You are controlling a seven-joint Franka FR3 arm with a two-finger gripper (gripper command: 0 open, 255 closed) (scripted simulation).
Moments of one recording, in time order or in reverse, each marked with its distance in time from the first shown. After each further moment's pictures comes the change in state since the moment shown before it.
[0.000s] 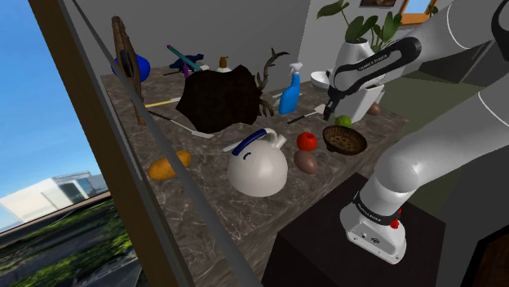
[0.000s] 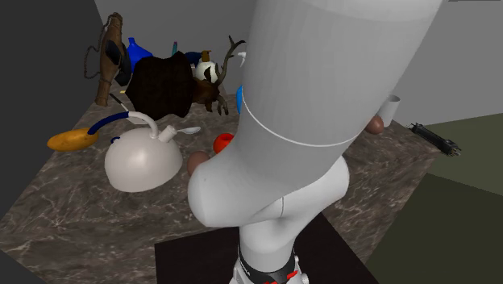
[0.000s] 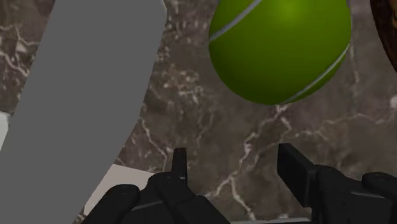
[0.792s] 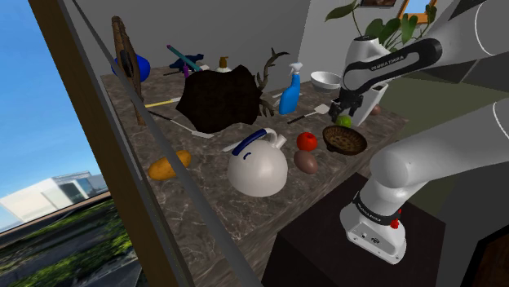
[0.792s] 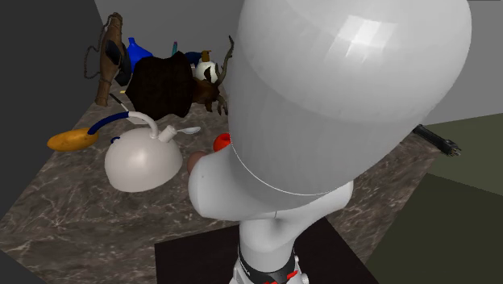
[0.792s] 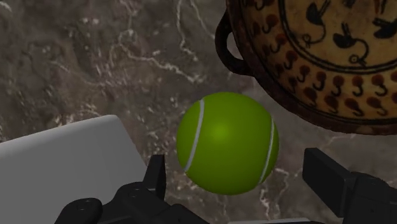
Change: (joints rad) arm -0.171 -0.161 0.140 -0.080 -0.012 -0.191 0.507
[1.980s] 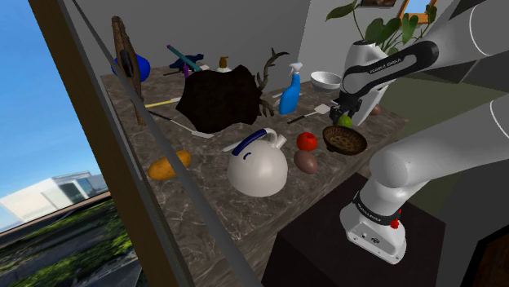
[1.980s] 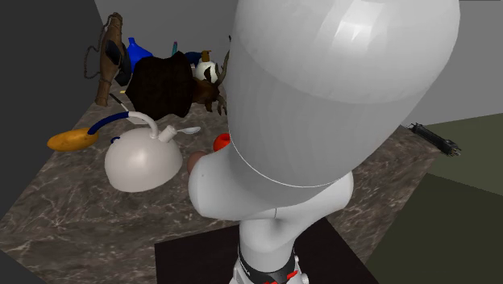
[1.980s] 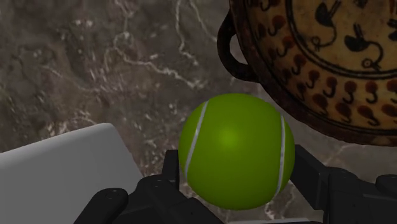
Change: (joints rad) arm -0.008 0.026 -0.009 -0.014 -0.008 0.035 0.003
